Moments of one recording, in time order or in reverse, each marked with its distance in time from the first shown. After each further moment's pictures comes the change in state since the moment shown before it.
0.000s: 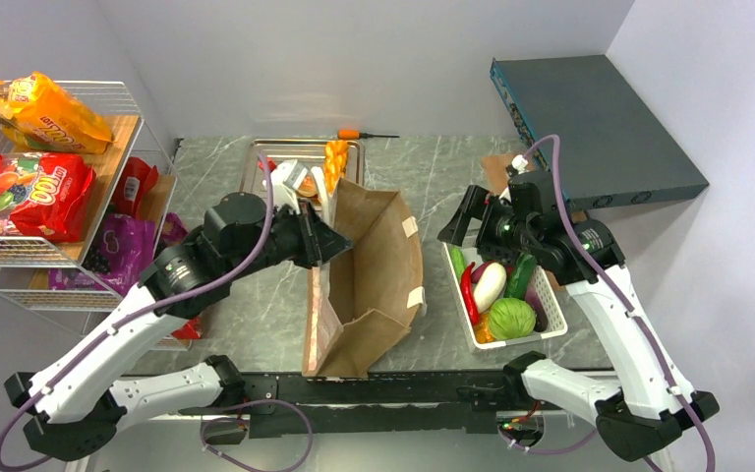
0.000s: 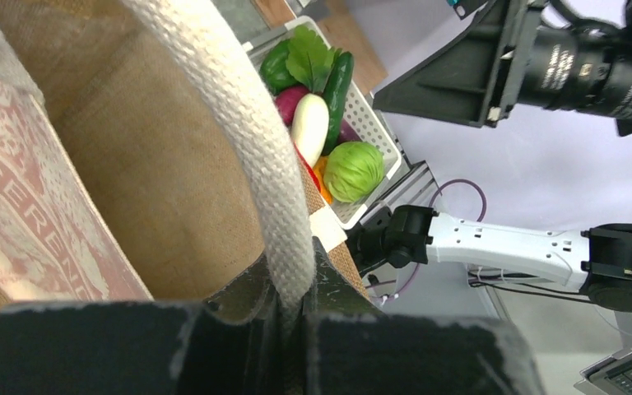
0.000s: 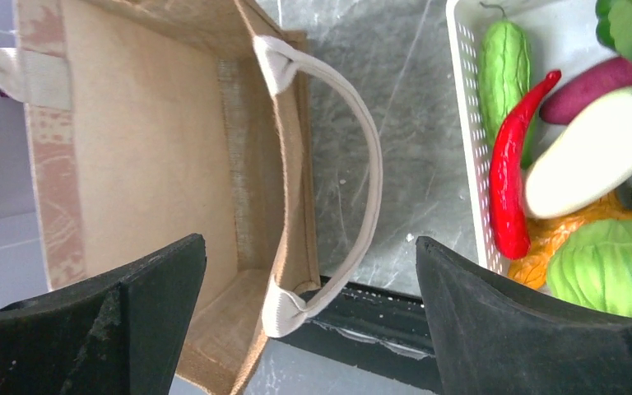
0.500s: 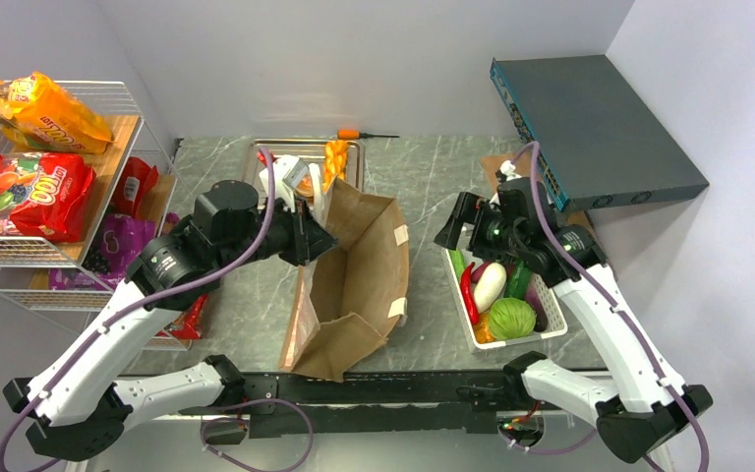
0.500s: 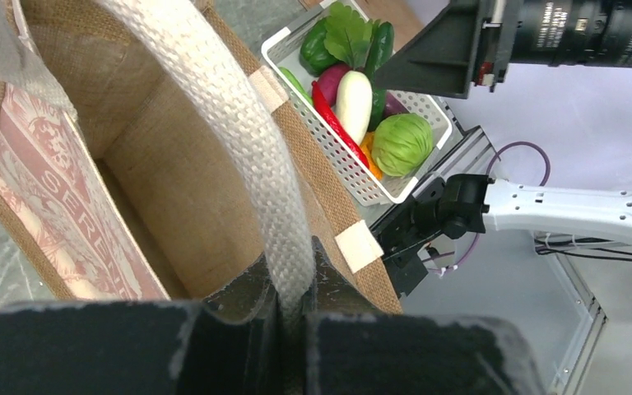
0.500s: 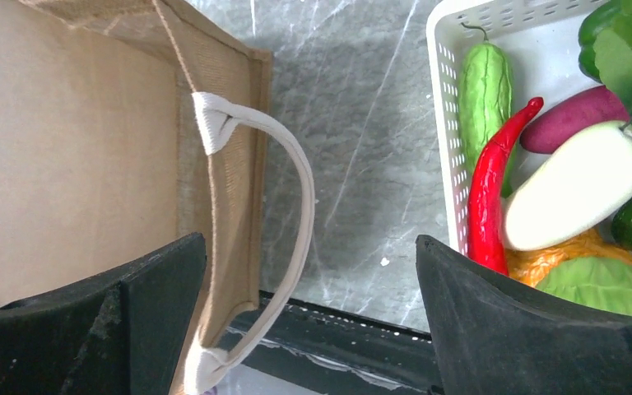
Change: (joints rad) left arm 0.072 0.018 0.114 -0.158 0.059 0.207; right arm 0.000 -0.026 -0.153 0.124 0.033 -0.032
